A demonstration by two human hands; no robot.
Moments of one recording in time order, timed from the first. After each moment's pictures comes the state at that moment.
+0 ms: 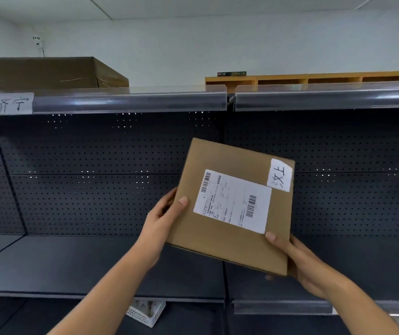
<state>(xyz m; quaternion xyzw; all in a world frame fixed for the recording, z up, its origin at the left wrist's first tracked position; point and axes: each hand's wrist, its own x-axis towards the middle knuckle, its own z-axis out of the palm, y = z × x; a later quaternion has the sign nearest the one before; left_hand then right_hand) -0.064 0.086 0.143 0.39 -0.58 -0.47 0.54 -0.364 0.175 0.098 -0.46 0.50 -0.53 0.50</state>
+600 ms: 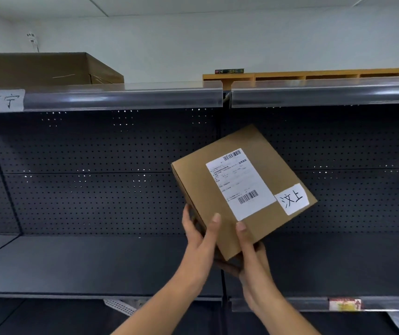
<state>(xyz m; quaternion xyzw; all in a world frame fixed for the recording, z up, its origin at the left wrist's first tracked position) -0.143 0.121 0.096 0.33 -0.54 -0.56 0.53 -0.260 0.158 0.074 -0.30 0.42 -0.70 0.49</state>
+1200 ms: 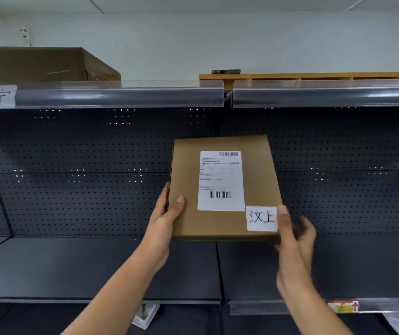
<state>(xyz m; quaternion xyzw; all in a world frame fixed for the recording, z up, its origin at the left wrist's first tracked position) -0.086 0.074 0.134 0.33 -0.53 -0.54 0.56 -0.308 0.162 0.103 -0.28 0.48 -0.79 0.26</state>
